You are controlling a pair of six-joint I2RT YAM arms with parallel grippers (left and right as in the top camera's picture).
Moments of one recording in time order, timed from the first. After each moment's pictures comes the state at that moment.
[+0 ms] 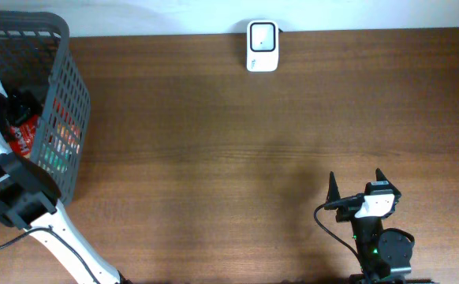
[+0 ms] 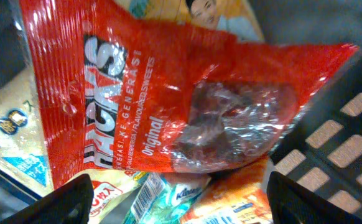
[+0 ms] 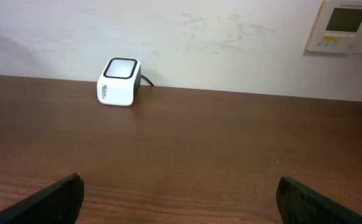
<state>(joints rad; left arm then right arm) 0.58 2.45 2.49 -1.51 0.10 -0.11 0.04 0.01 0.01 -0.08 0.01 -0.05</state>
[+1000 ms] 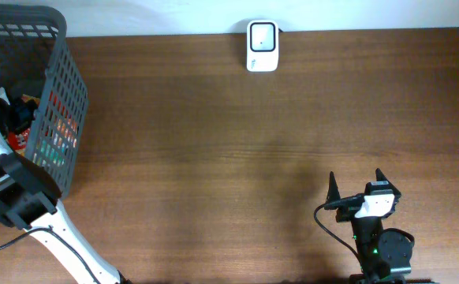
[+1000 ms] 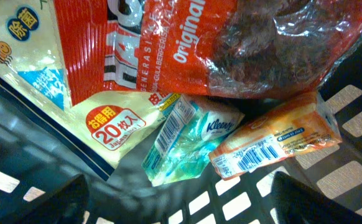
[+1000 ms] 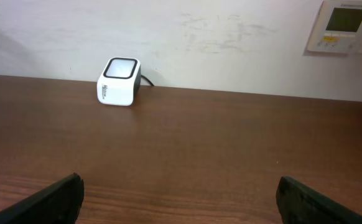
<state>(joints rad) 0.58 2.44 2.49 -1.65 0.03 -0.08 0.04 0.01 0.01 -0.08 0.01 -0.05</state>
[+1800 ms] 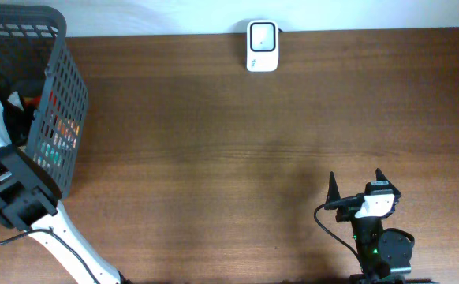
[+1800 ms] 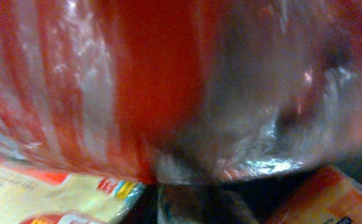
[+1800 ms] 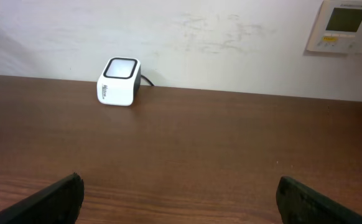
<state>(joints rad) 0.57 2.41 2.19 -1.27 0.03 -0.02 0.04 0.01 0.01 -0.08 0.01 -0.05</state>
